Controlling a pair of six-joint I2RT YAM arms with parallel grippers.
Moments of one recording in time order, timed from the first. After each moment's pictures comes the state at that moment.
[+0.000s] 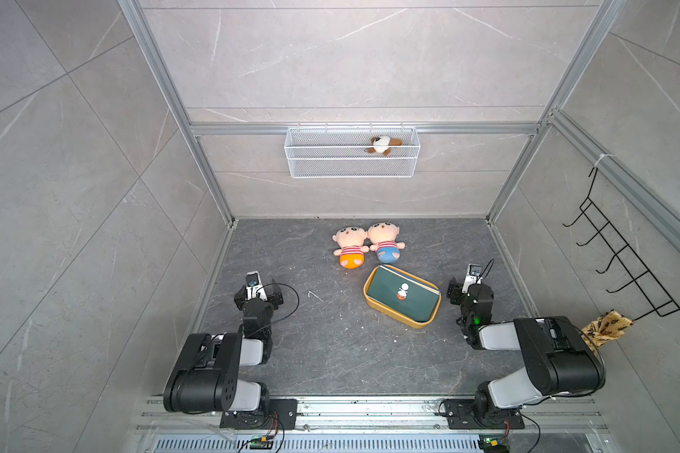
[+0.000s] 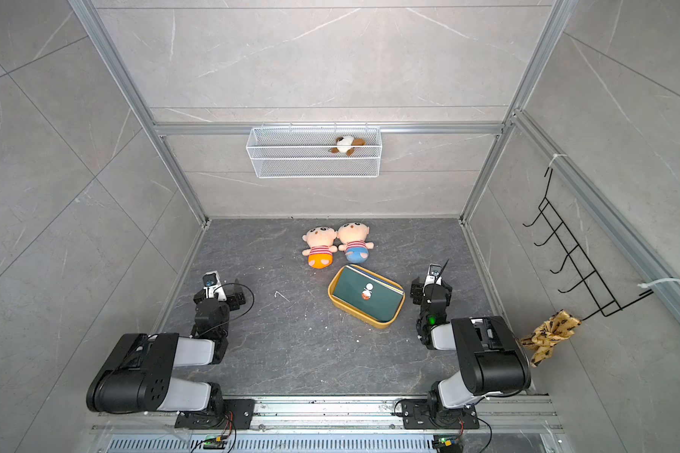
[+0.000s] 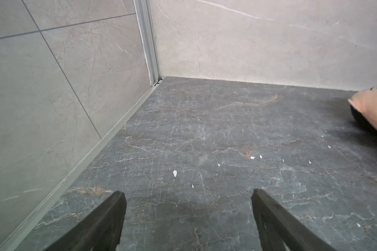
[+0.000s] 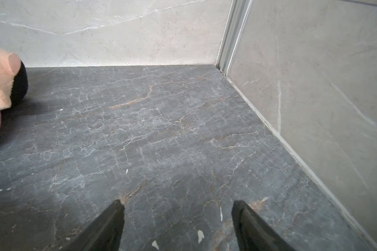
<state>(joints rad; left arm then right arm) 0.01 1.47 0.18 1.09 -0.22 -0.04 0.05 1.53 0.31 0.88 0.29 0.00</state>
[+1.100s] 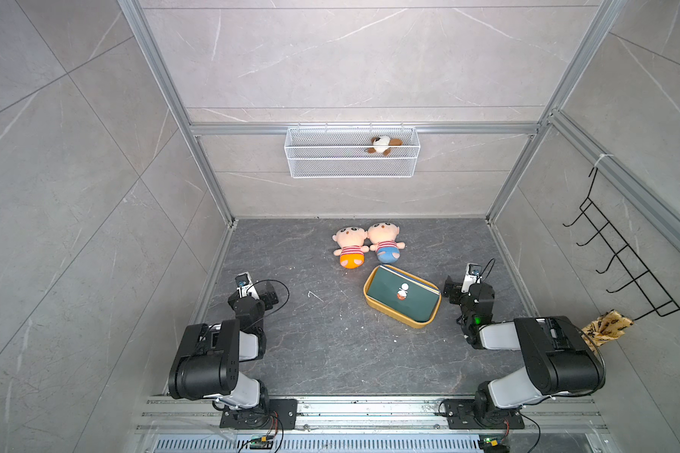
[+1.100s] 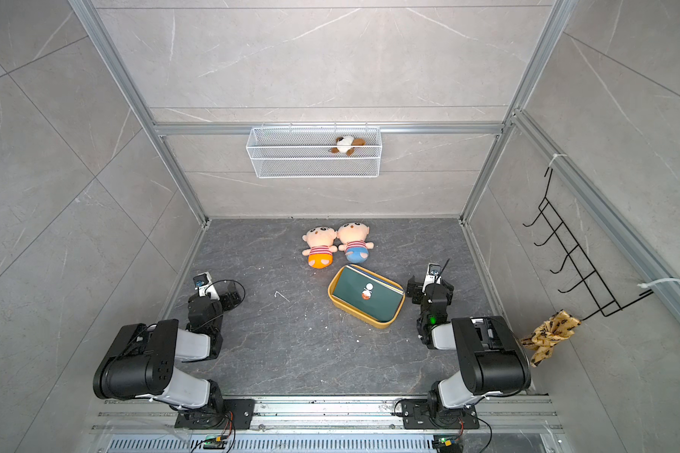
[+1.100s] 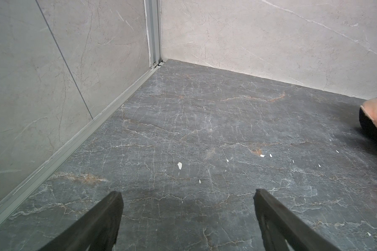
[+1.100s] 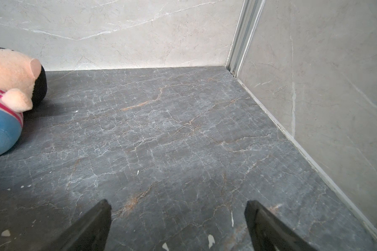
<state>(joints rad) 0.09 1.51 0.21 1.04 -0.11 -0.12 0.04 1.53 0.32 0.89 0.25 0.01</state>
